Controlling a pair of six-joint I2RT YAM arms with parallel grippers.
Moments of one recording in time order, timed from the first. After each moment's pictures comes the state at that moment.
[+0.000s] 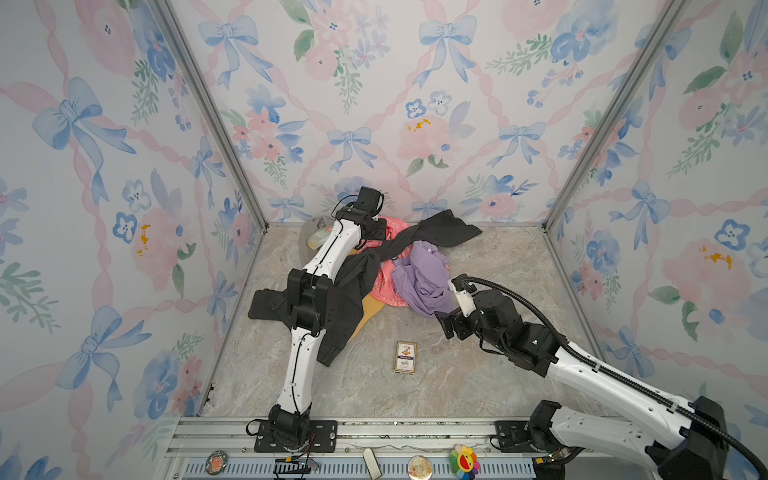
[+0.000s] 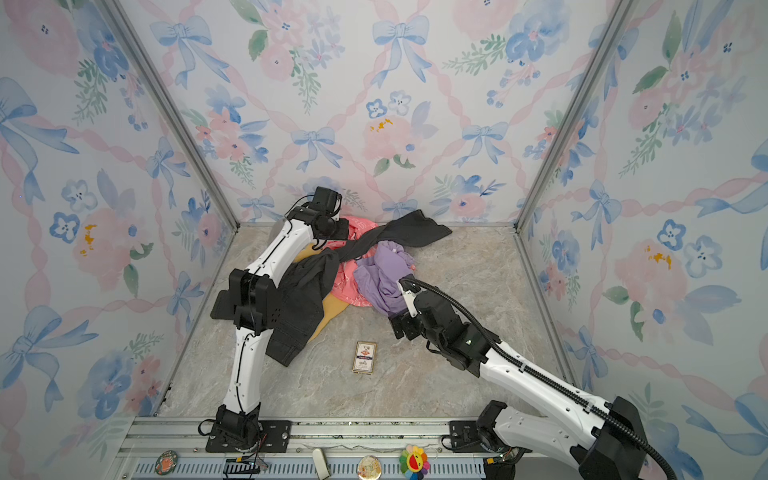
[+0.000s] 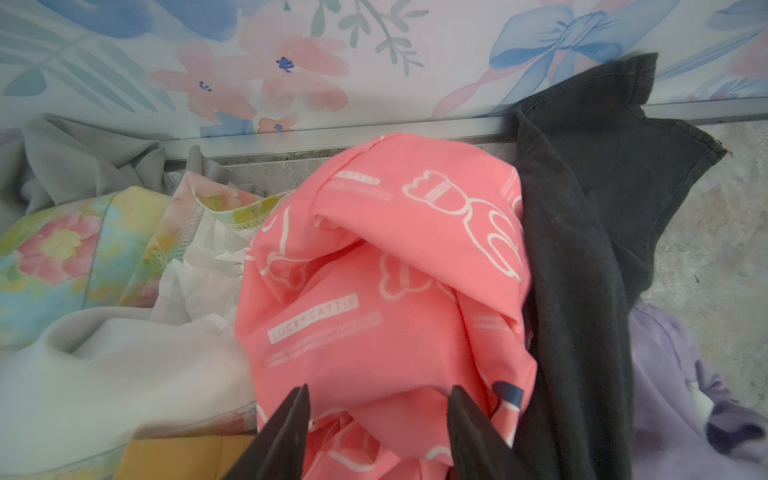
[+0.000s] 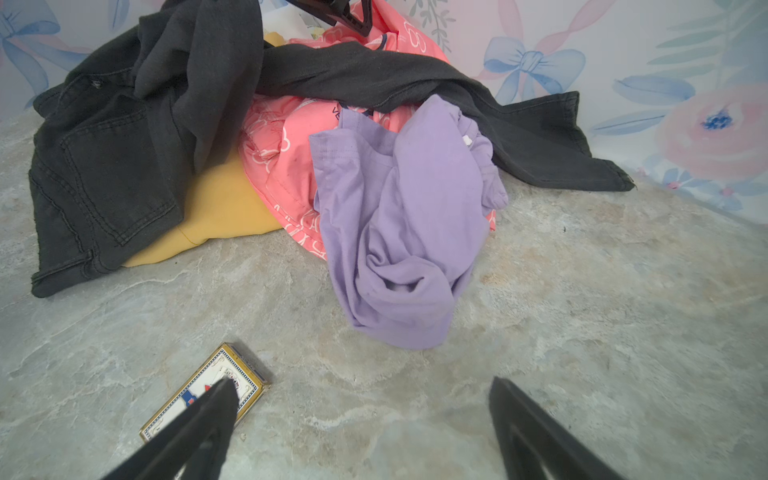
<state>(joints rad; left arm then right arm) -0.33 2.35 2.32 -0.85 -0.05 -0.21 0.81 1.04 0.80 -0.34 0.25 0.09</state>
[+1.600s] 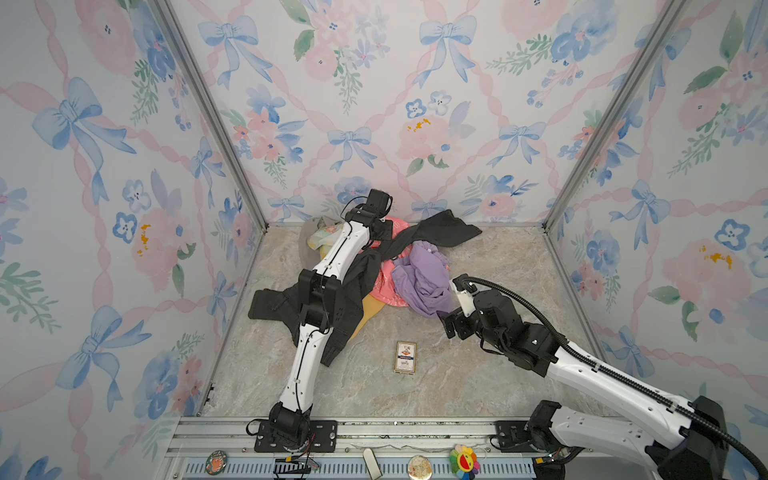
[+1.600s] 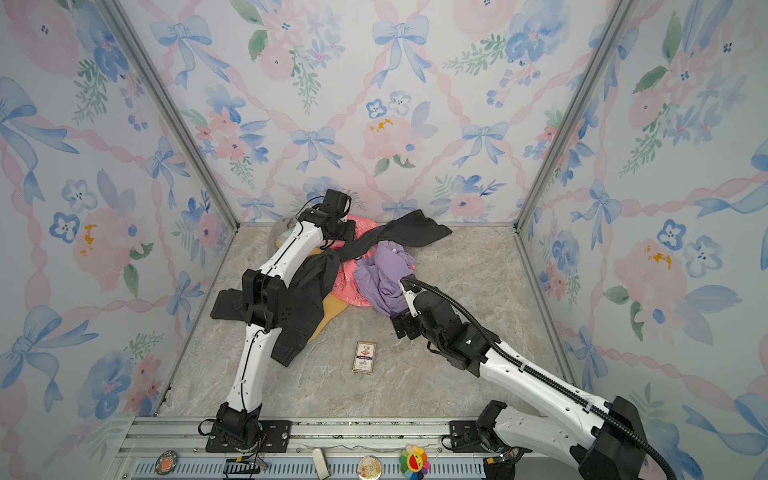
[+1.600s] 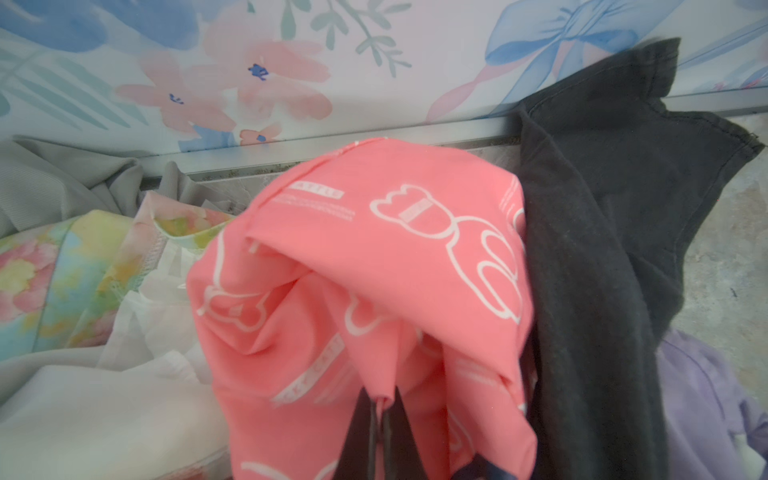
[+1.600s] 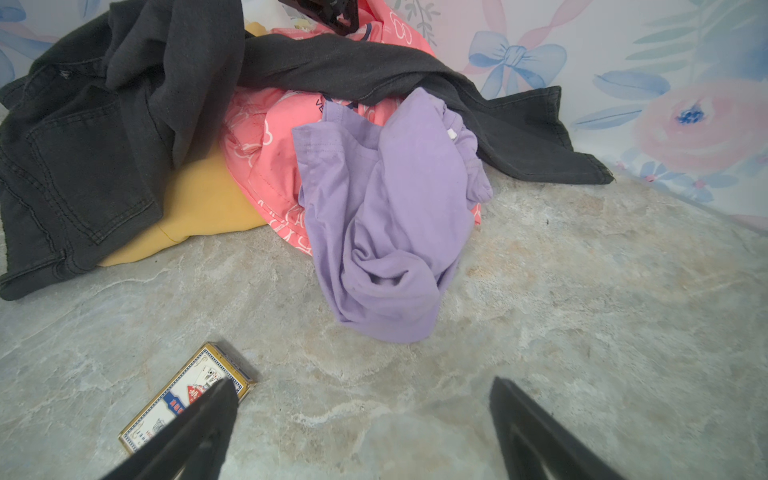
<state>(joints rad) -0.37 2.46 2.48 -0.87 -0.09 -0.21 0.81 1.05 0.80 -0.36 0.29 0.09</state>
